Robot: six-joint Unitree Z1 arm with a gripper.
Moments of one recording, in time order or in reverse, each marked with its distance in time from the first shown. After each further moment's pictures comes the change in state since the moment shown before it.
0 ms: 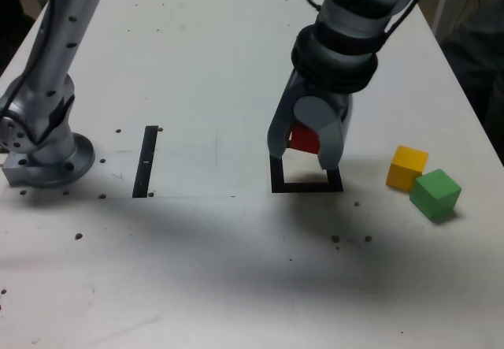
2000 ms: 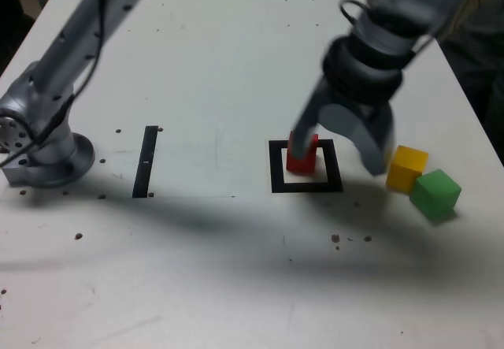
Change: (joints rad) arm 0.016 0.200 -0.284 0.128 0.036 0.161
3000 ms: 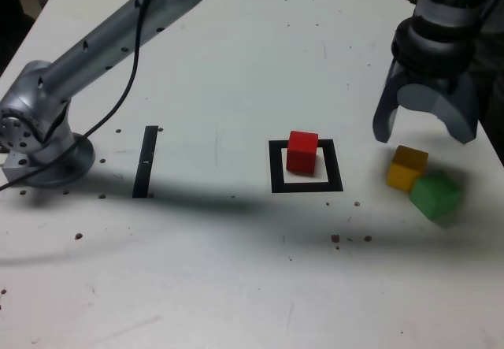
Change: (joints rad) arm 0.081 0.141 -0.387 0.003 0.049 0.058
